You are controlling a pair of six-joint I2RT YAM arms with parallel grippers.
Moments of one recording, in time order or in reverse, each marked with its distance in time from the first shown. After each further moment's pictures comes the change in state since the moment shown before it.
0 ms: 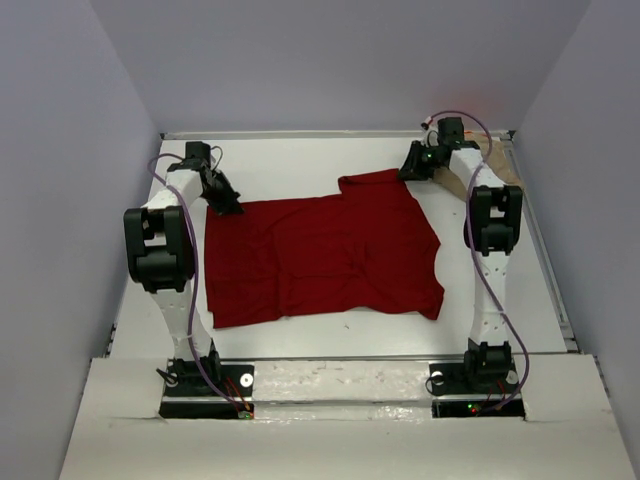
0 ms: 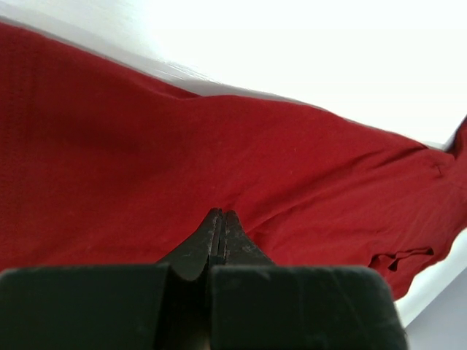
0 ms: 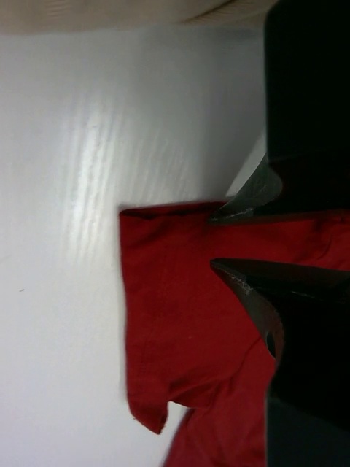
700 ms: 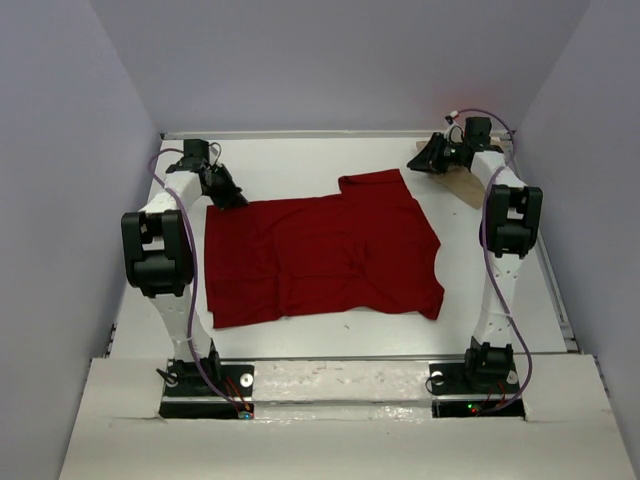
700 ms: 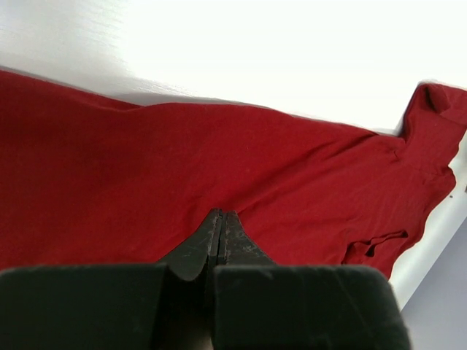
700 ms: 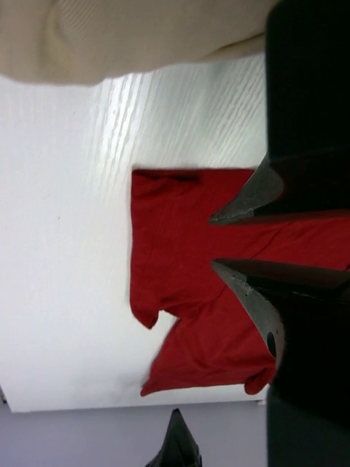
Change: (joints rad) left arm -0.002 -0.046 -0.037 0.098 0.090 0.007; right arm -0.120 -0.077 -0.154 0.200 -0.298 0.142
